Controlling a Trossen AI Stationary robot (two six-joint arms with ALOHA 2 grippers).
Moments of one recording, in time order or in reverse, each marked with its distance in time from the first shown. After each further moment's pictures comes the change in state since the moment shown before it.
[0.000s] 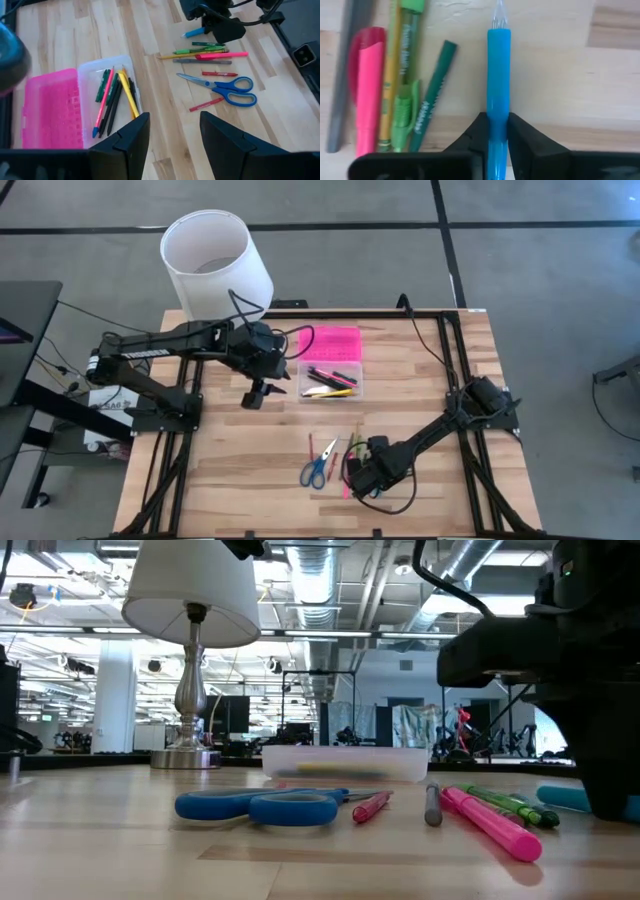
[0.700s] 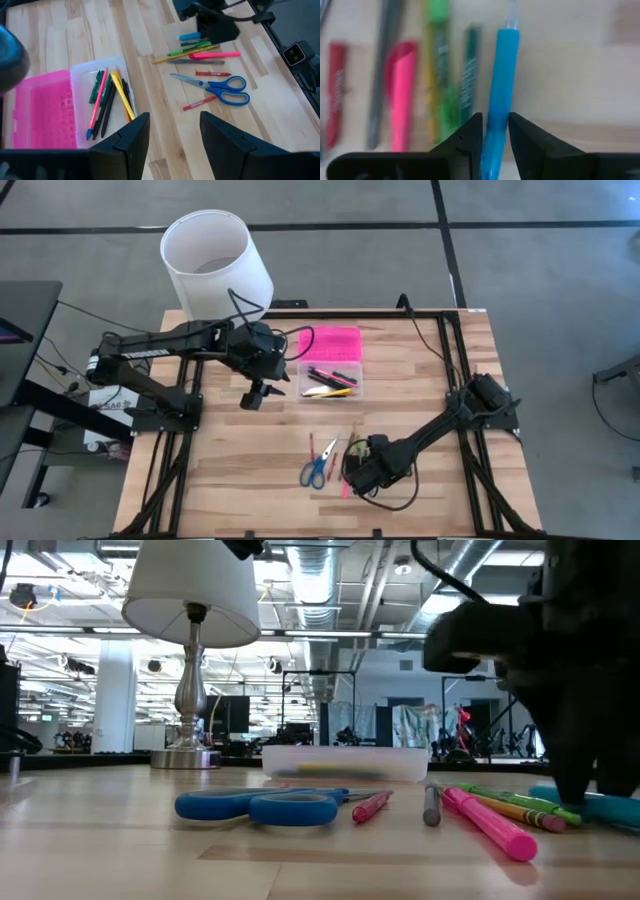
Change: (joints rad) left arm 0.000 0.000 0.000 -0.007 0.035 0.008; right arm -0.019 -0.028 -0.001 0.084 0.050 0.053
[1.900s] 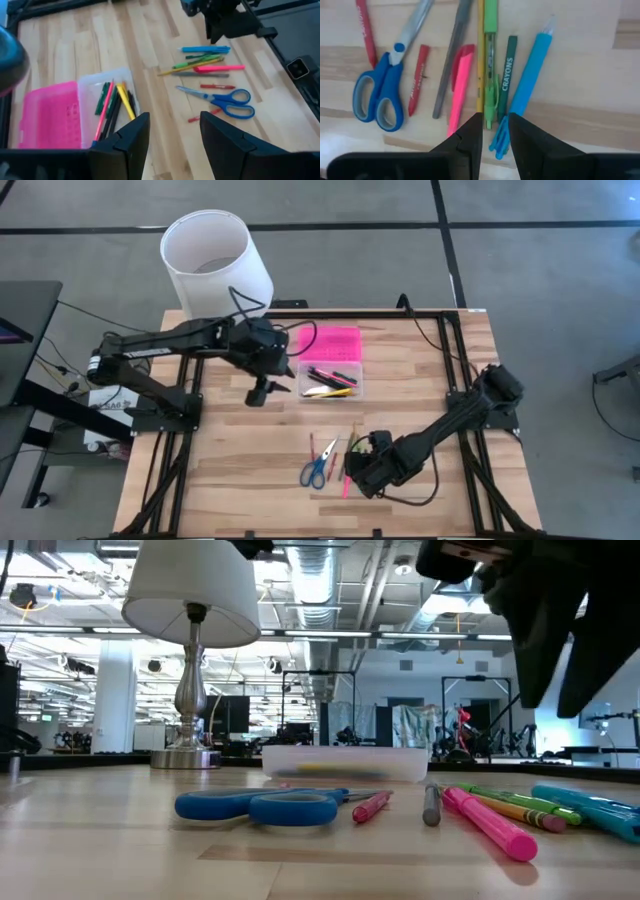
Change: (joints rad) left arm 0.023 0.009 0.000 0.065 0.014 -0.003; right arm 0.027 -0.141 0.009 -0.013 0.114 0.009
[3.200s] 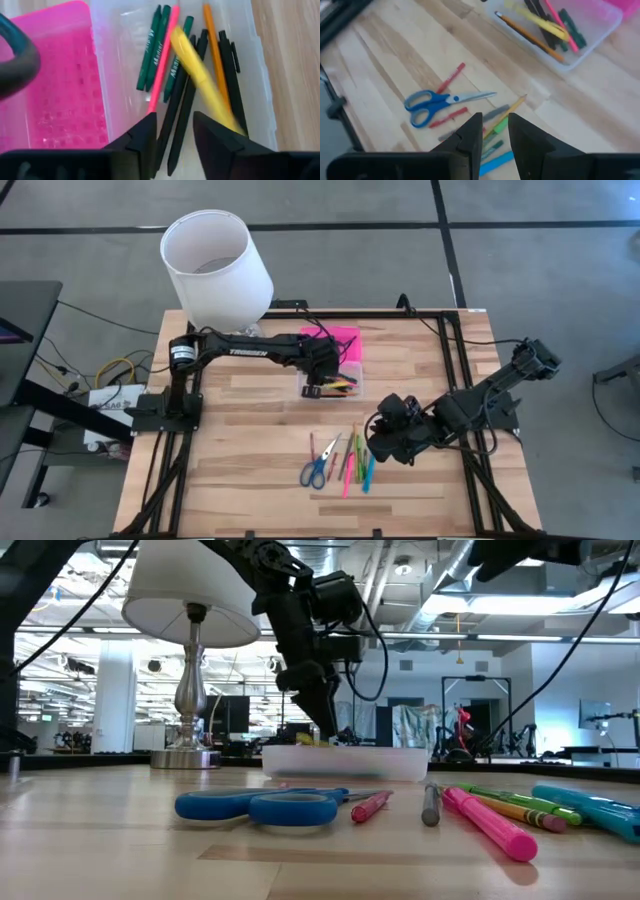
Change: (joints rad) left arm 0.128 0.622 0.011 0.302 -0.236 0.149; right arm -0.047 -0.399 -0.036 -0.119 0.318 -0.878
